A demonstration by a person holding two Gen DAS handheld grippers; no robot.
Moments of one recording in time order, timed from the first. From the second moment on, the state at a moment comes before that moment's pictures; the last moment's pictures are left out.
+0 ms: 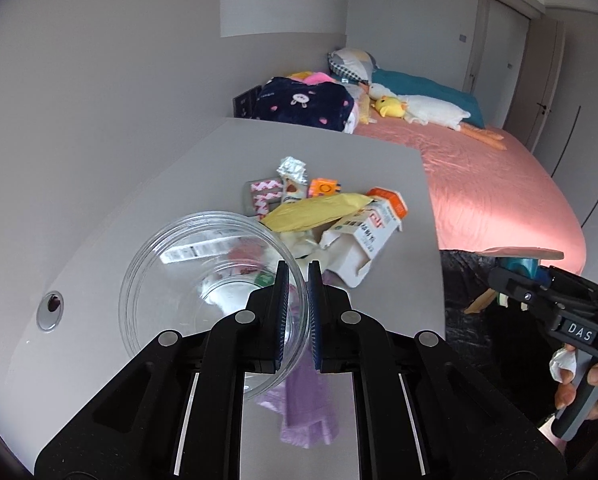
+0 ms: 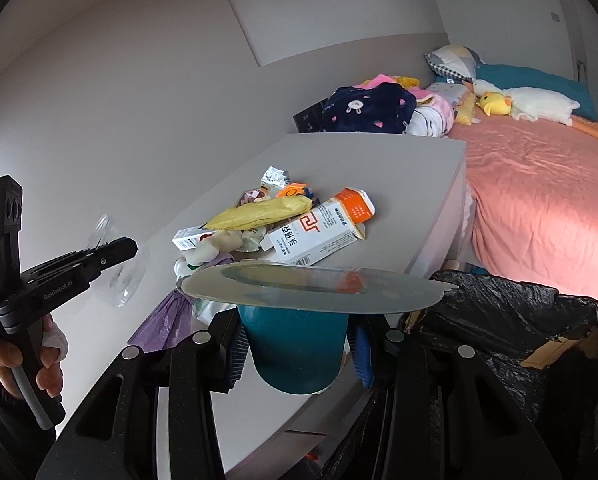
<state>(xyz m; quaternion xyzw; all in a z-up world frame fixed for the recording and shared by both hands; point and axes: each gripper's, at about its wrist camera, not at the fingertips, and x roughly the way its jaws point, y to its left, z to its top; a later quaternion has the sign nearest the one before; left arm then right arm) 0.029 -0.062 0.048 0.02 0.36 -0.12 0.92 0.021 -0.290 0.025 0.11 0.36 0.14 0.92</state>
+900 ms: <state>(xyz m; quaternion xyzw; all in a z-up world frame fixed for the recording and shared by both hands) 0.013 -0.206 0.021 0.06 0.39 -0.28 0.88 -0.020 -0.391 0.028 0.11 0.38 -0.01 0.92</state>
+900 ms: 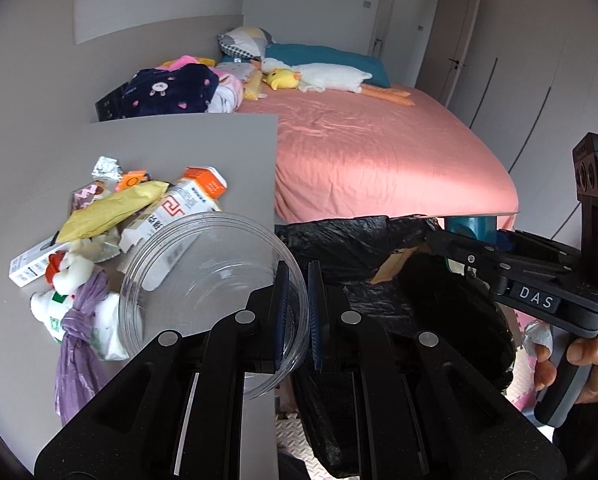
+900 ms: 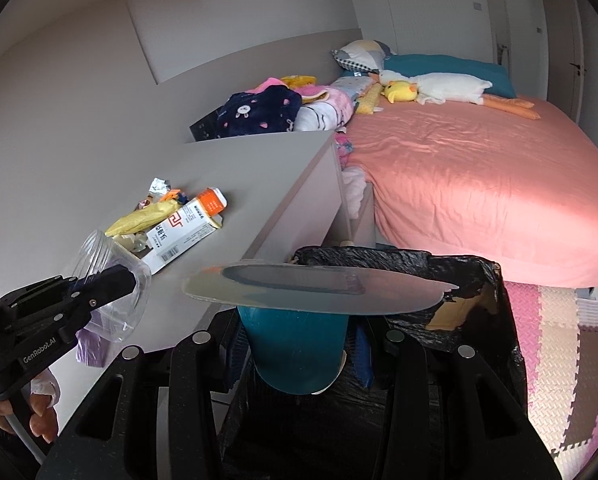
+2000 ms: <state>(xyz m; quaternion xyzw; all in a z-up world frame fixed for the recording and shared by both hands) -0.006 -0.213 0.002 0.03 0.42 -0.39 0.82 -0.019 -0.396 0.033 0.10 0.36 -0.07 0.92</state>
